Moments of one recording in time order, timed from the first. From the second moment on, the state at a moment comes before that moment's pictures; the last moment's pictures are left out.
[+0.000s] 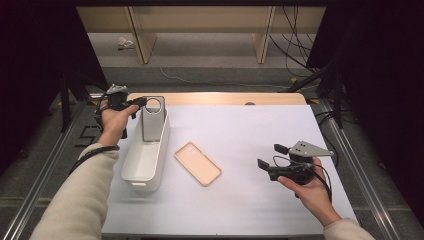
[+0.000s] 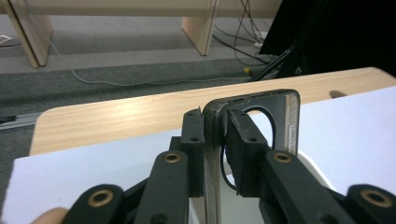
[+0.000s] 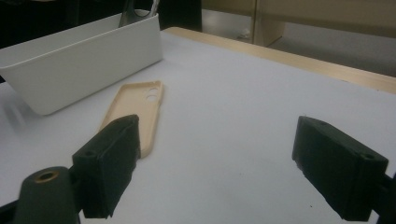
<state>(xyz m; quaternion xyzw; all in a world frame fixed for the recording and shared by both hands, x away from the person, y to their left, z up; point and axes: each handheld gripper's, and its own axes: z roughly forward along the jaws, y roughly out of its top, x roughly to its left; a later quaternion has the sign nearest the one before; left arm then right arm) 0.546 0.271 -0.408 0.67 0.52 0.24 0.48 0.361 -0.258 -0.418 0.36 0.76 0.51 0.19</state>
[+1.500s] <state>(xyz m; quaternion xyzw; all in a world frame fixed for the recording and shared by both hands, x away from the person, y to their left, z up) 0.529 0.266 -0.384 0.70 0.51 0.25 0.44 0.361 -0.257 -0.418 0.36 0.76 0.51 0.19</state>
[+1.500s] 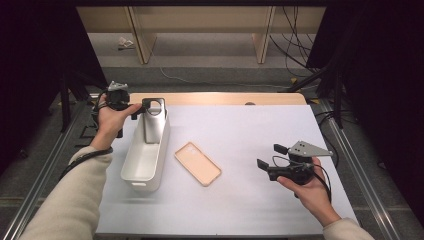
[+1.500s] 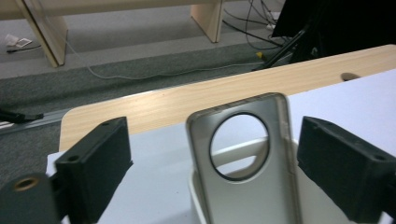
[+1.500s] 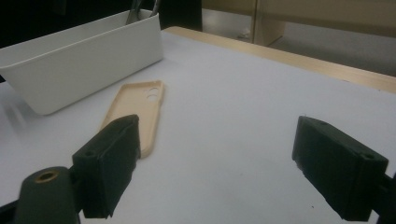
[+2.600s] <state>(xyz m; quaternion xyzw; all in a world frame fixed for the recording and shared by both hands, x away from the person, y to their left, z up) 0.384 0.231 -0.386 0.74 0.40 0.22 0.50 0.362 -0.252 -0.419 0.36 0.76 0.51 0.19</state>
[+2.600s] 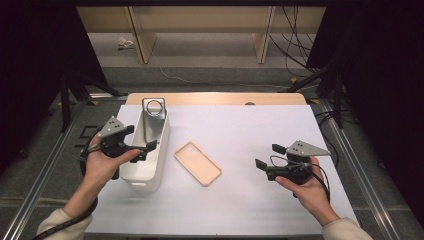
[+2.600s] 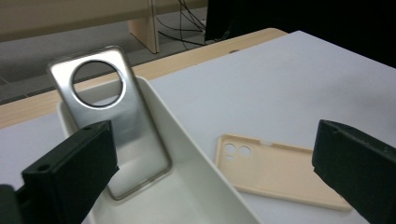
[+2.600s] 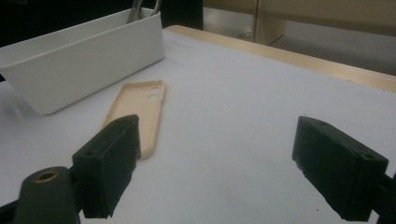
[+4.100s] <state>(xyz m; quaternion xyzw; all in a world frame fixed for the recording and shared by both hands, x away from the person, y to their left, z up) 0.339 0.202 -0.417 0.76 0.35 0.19 0.51 0.366 -0.239 -0.421 0.34 0.77 0.52 0.16</state>
